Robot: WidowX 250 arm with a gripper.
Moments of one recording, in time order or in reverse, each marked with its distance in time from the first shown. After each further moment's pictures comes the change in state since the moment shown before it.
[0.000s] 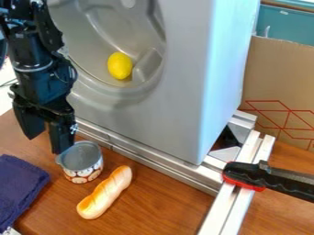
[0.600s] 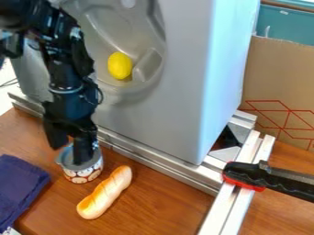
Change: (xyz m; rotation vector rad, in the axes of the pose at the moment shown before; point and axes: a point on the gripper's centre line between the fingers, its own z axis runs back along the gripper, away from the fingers) arm 0.030 -0.007 -0.044 -0.003 0.060 -0.083
